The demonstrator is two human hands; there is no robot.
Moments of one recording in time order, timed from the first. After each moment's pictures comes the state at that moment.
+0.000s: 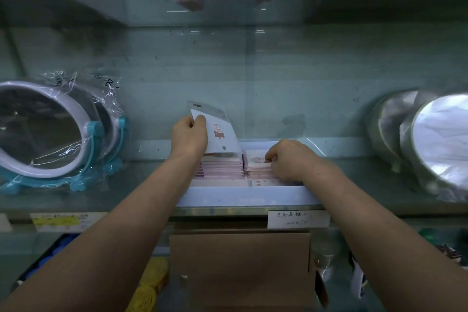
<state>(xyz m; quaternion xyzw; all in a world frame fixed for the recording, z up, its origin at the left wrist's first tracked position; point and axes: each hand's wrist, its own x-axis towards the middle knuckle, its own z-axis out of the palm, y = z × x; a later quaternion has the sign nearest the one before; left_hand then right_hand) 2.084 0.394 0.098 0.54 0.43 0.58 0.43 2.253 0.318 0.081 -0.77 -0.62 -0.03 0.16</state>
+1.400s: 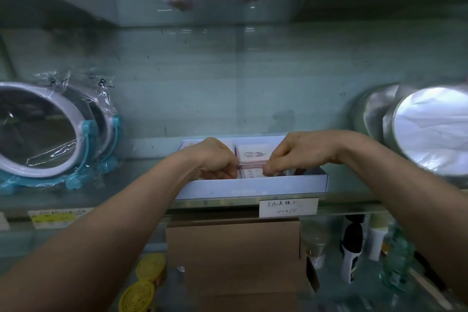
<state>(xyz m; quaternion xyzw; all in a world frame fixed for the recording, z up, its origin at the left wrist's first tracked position) 2.095 0.357 0.096 0.75 0.48 0.18 0.42 2.258 0.256 0.127 -0.71 -0.67 0.21 0.09</state>
